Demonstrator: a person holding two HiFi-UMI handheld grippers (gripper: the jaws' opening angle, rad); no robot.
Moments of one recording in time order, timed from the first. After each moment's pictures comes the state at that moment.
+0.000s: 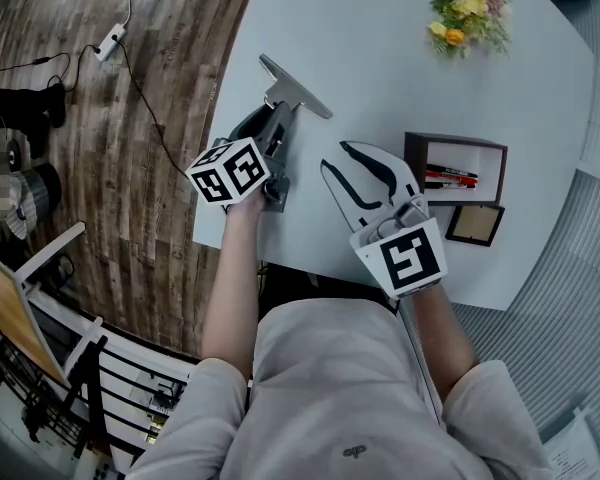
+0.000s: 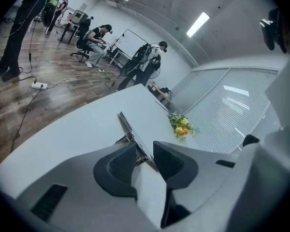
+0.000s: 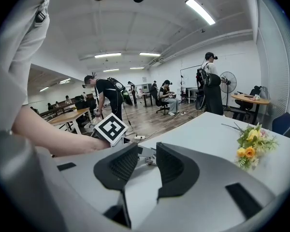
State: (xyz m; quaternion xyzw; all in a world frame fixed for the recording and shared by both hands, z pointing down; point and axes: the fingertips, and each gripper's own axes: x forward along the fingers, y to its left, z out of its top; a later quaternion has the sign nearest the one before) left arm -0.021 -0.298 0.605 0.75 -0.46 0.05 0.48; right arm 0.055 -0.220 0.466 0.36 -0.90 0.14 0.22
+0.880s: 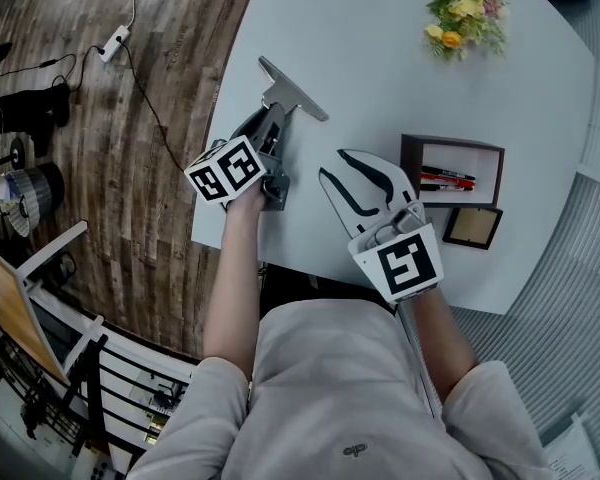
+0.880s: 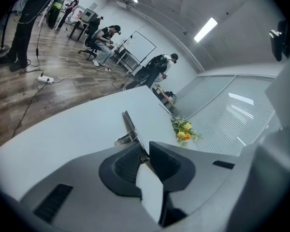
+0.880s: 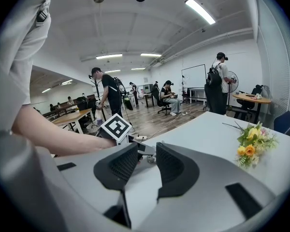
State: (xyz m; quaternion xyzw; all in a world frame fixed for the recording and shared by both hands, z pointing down) left arm -0.023 -0.301 0.606 0.72 -0.47 0.02 0.50; right arm 0.060 -0.211 0.464 0.35 -0.90 0.15 0.21
